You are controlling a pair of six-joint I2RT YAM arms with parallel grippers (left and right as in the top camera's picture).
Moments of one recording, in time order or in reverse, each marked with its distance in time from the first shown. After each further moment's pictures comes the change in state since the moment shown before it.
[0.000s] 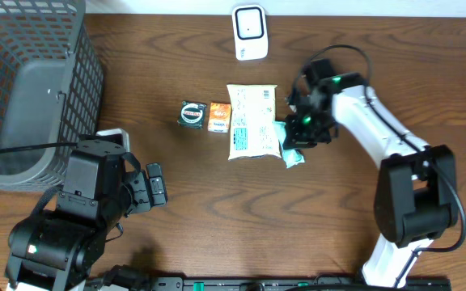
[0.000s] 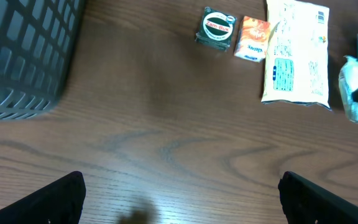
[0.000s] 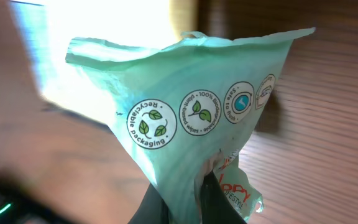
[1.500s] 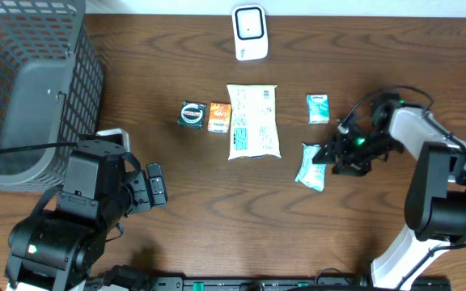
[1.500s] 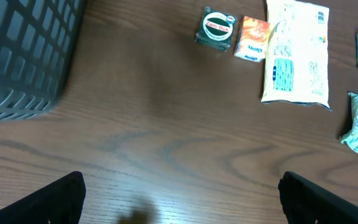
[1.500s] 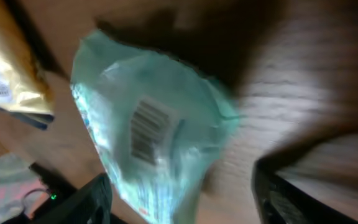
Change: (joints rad) left arm 0.000 0.000 0.000 0.000 0.000 0.000; right arm -0.331 -0.006 -0.298 0.098 -0.108 -0.068
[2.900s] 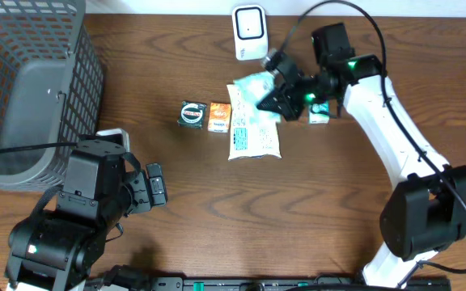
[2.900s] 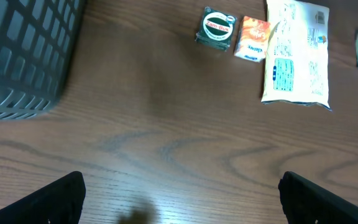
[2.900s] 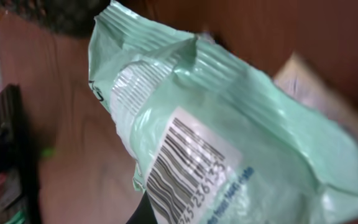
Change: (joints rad) left arm 0.000 0.000 0.000 0.000 -0.001 0.000; right arm 0.385 -0.078 0.470 0.117 -0.166 -0.476
